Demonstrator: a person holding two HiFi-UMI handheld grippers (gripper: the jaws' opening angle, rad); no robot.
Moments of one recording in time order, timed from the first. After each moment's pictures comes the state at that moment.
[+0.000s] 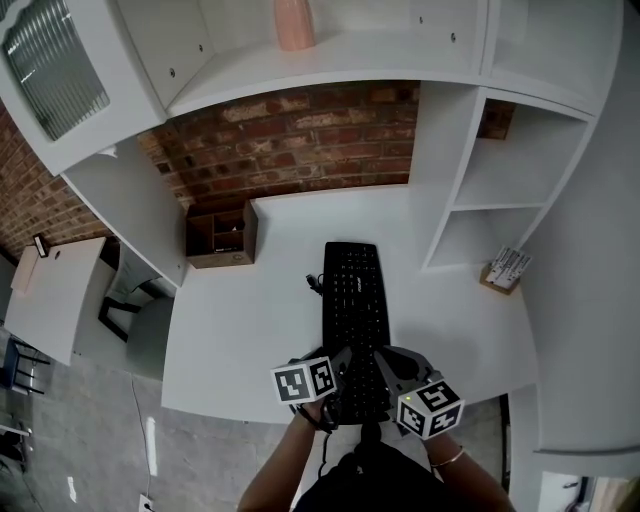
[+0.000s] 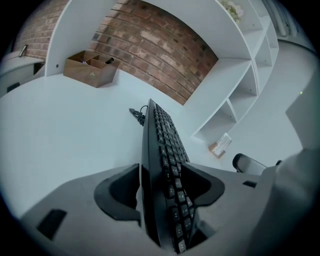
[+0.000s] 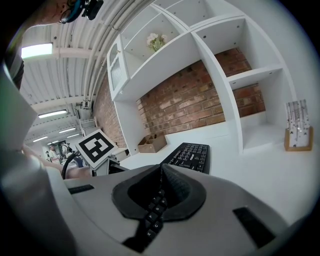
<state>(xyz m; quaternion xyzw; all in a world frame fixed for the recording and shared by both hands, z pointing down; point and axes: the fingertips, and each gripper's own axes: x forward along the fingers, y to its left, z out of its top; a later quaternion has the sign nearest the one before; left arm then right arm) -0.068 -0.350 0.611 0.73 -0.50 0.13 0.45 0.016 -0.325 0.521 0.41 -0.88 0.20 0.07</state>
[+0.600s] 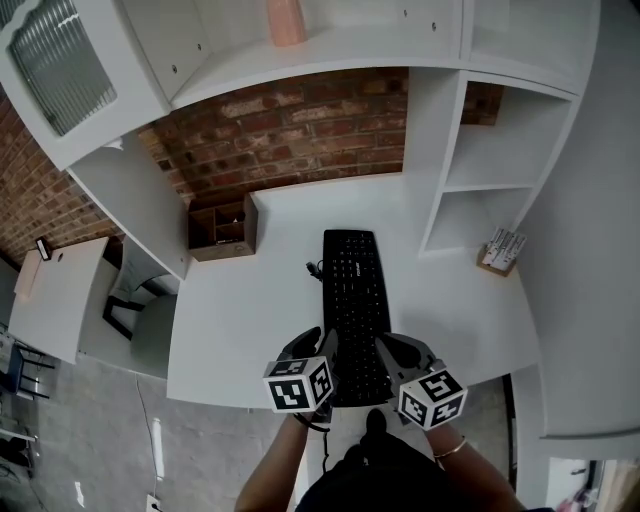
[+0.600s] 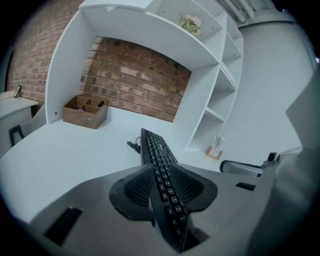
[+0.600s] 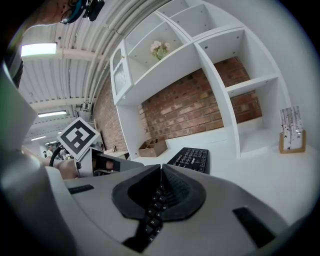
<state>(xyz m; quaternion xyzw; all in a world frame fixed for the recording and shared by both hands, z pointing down) -0.086 -0.335 0.541 0.78 -0.54 0.13 0.30 0.018 -0.305 0.506 0.43 -0.88 0.19 0.05</state>
